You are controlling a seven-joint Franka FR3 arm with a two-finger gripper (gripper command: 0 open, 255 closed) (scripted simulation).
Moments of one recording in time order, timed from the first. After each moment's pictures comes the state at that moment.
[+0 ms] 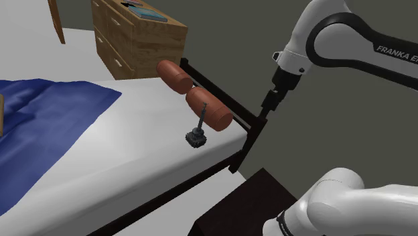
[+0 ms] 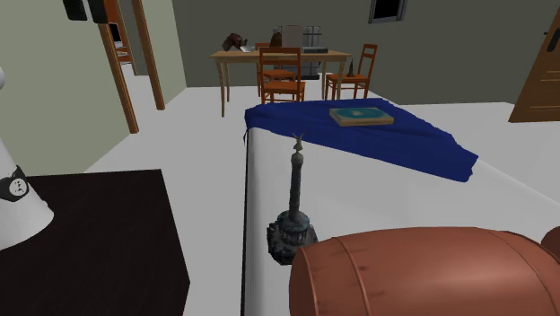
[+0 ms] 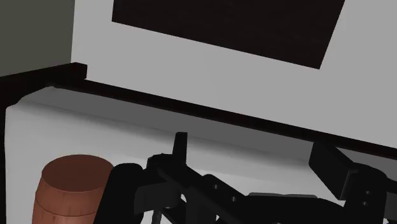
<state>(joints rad) -0.01 -0.76 0.00 -2.37 -0.01 1.58 -0.17</state>
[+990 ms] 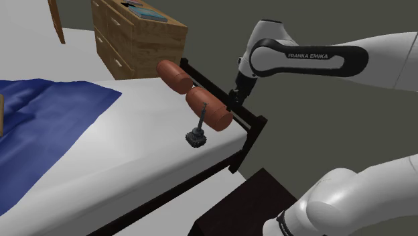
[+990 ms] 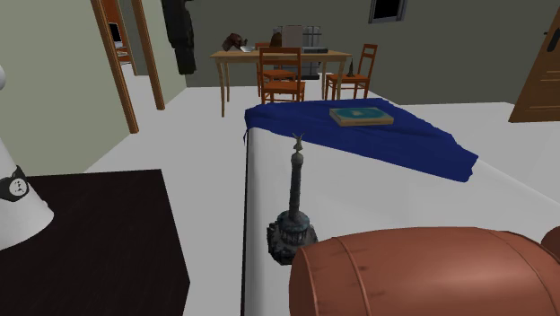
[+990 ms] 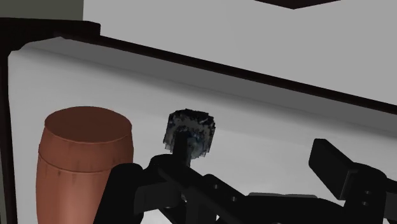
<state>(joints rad) -0.03 -0.35 0.00 -2.27 -0.06 1.96 -0.16</state>
